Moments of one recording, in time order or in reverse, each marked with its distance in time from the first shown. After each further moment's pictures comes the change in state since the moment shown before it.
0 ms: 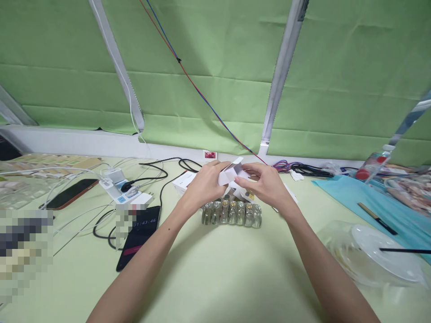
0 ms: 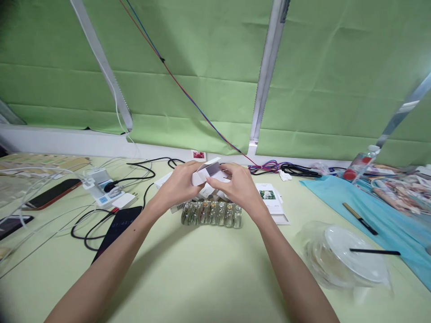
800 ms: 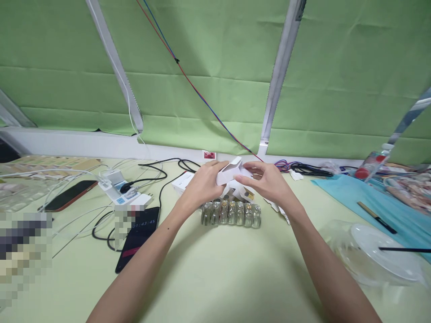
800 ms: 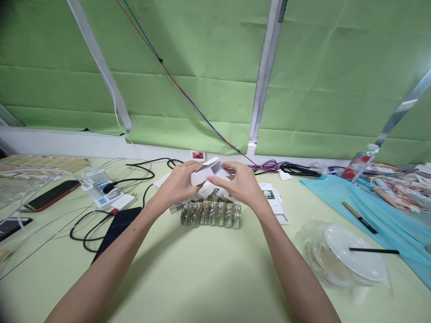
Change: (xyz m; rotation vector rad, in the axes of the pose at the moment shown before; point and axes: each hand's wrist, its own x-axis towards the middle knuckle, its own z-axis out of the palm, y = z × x) left_hand 0.001 -0.004 0.001 0.032 -0.012 0.004; right_hand 0.001 0.009 -0.009 0.057 0.003 0.079
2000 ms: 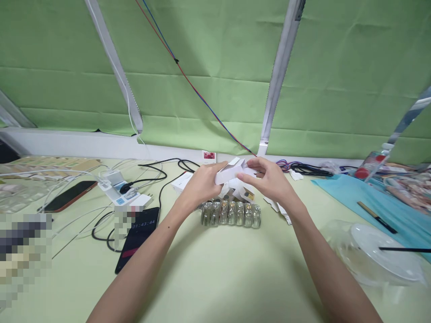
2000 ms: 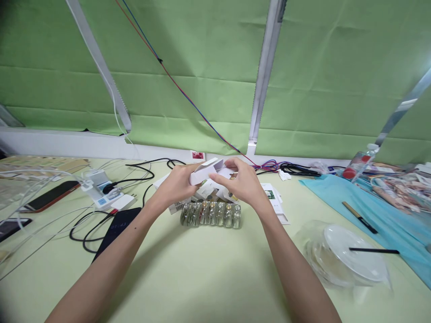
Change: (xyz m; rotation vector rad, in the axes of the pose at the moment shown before) left_hand -0.001 -0.006 0.001 -0.066 -0.021 -0.013; right_hand 0.002 0.001 -0.002 -0.039 0.082 0.007
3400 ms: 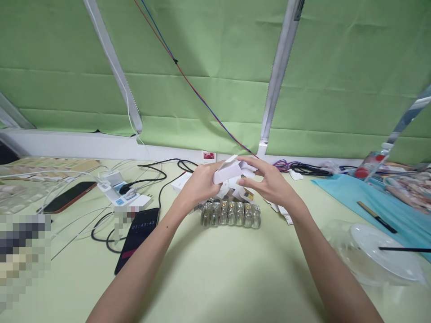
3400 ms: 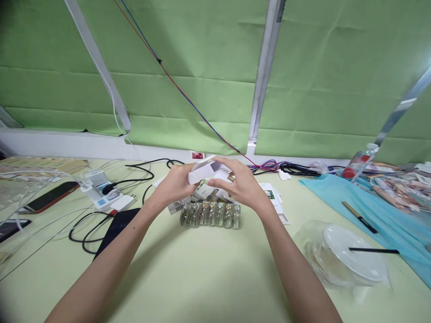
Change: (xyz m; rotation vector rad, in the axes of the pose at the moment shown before) left_hand 0.001 0.003 -0.006 -0.030 -0.013 -0.042; right_hand -0.003 -0.006 -0.009 -0.023 -0.170 -0.239
